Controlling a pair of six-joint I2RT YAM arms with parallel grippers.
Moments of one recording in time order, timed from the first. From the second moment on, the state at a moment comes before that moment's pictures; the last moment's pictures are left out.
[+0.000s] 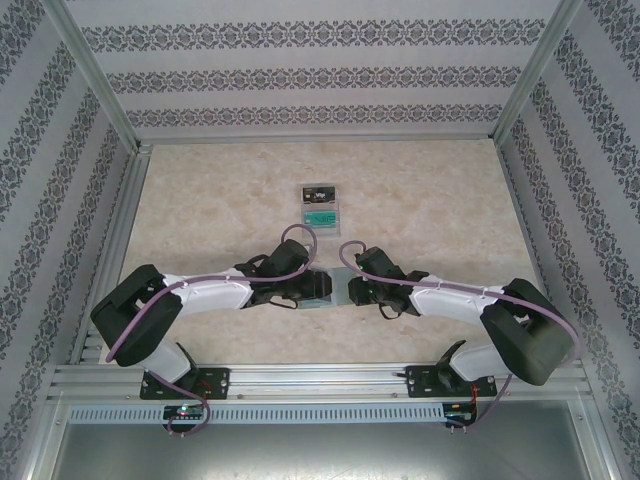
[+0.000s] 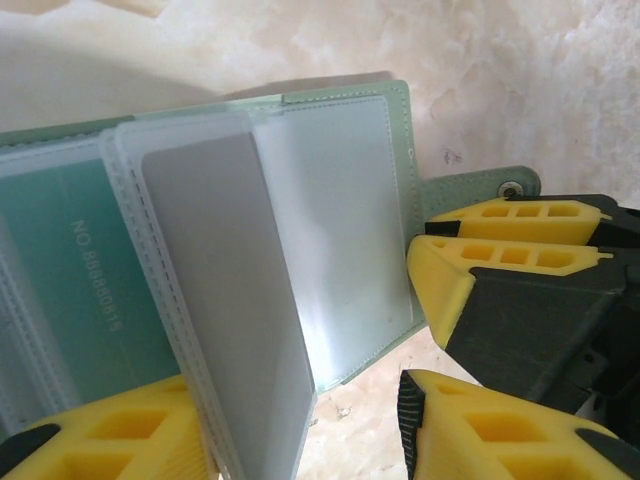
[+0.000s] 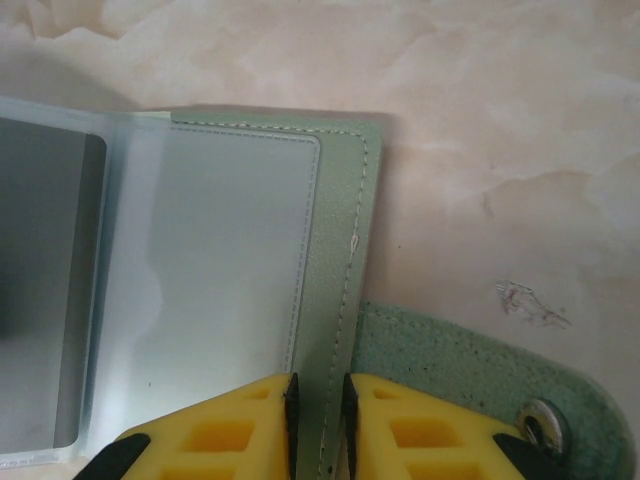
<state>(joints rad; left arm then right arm) -0.80 1.56 0.73 -0.01 0.24 -0.90 0.72 1.38 0.52 -0.14 -0.02 0.58</state>
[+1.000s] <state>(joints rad) -0.81 1.57 0.78 -0.21 0.09 -0.84 0.72 1.38 0.52 -0.14 -0.02 0.58</state>
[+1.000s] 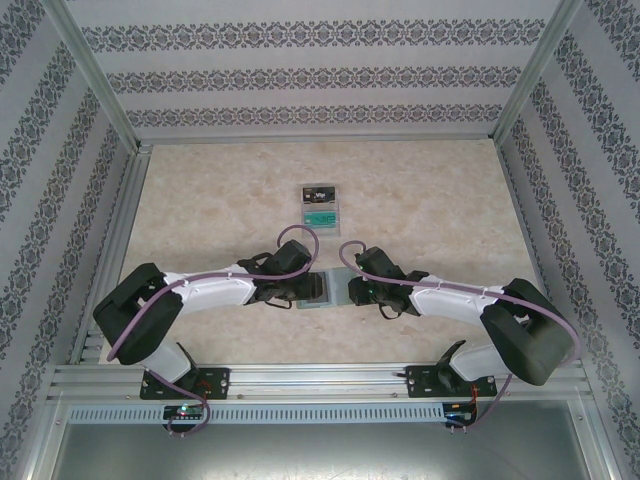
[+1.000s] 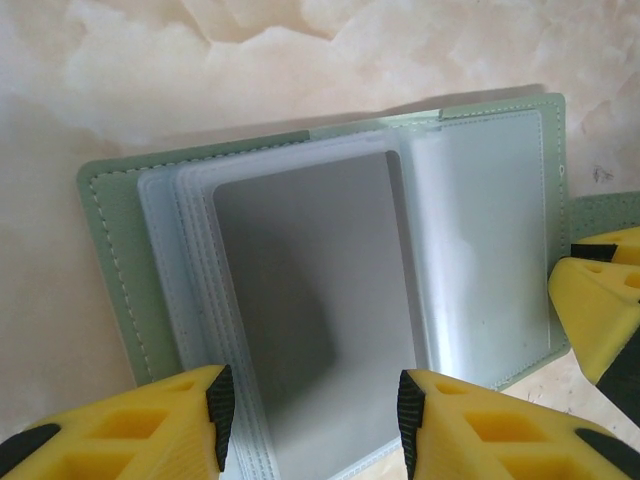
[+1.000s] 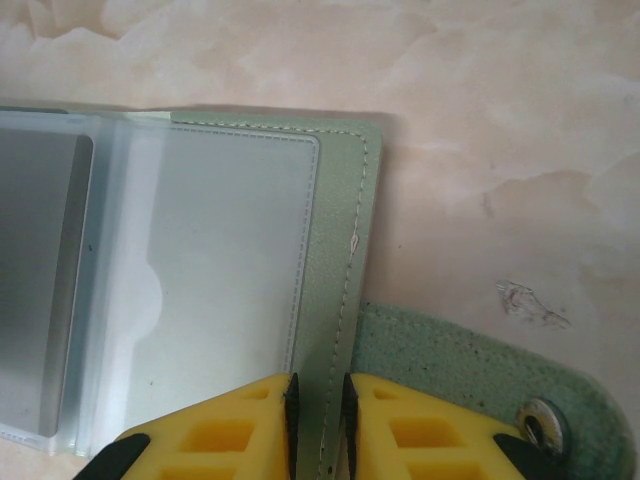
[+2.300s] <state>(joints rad) -0.81 1.58 0.78 -0.16 0.08 -0.84 0.72 1.39 0.52 -0.14 -0.02 0.58</state>
